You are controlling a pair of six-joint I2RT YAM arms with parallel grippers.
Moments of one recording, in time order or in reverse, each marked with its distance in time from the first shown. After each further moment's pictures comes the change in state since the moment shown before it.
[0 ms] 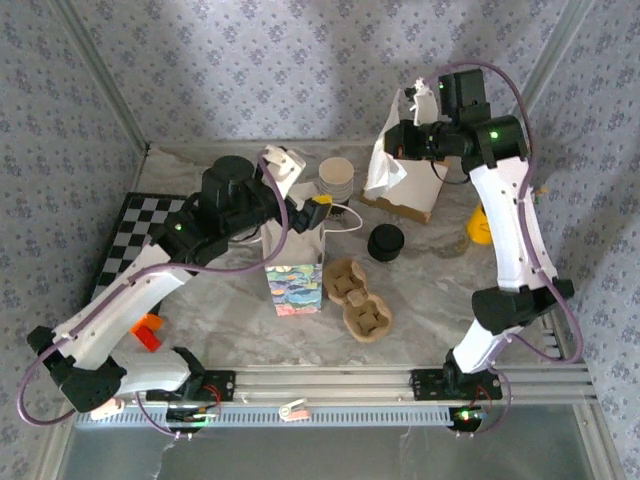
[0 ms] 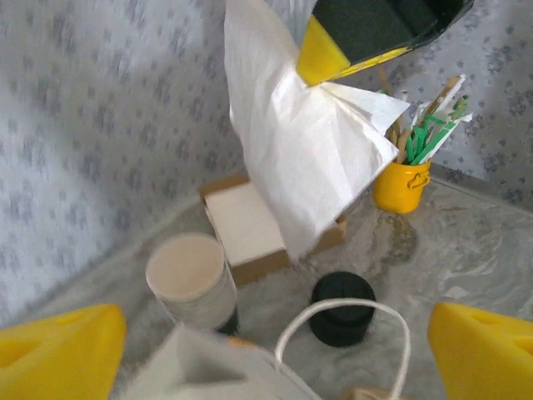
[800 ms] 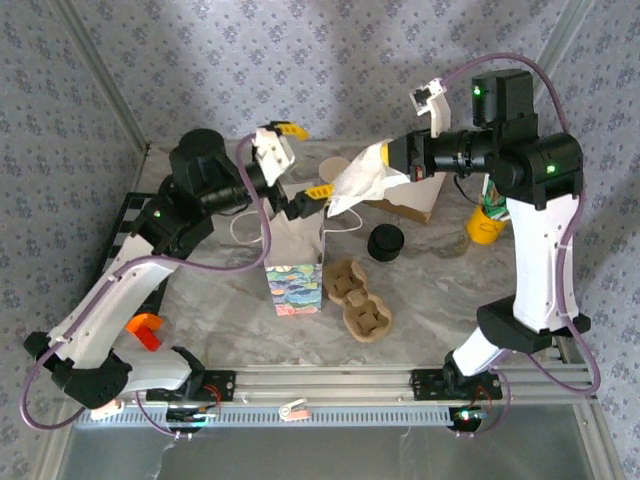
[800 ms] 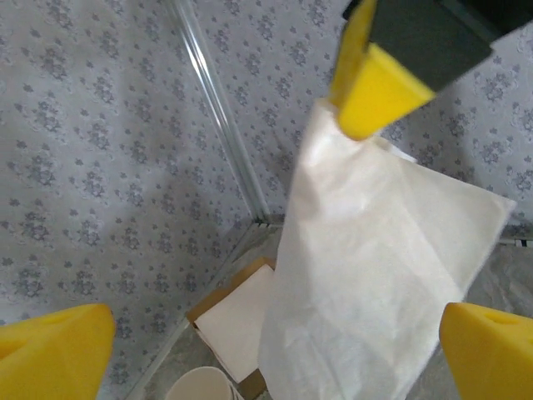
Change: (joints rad) left arm 0.101 0.031 0.186 0.011 0.348 0.196; right arm 0.063 -0.067 0.289 -0.236 -0.179 -0.127
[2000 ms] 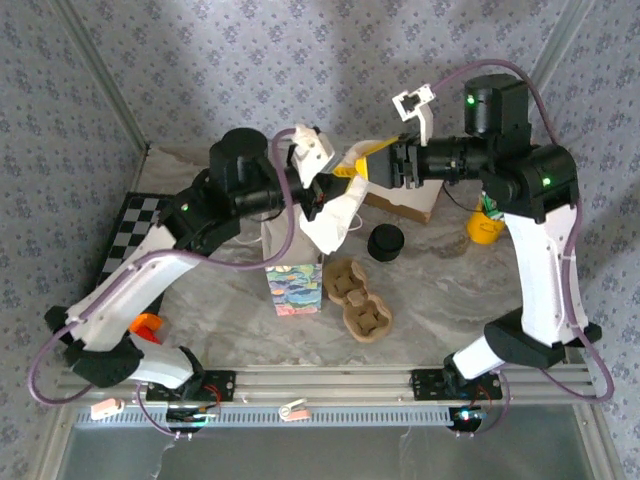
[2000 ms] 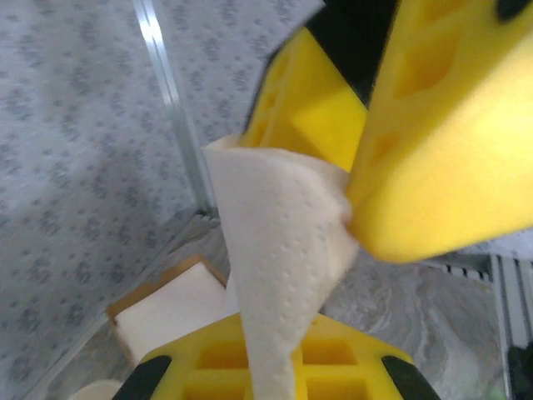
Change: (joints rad) left arm -0.225 0.099 0.151 -0.099 -0.218 -0.209; right arm 0.096 -0.104 -0.171 0.201 -0.128 0.061
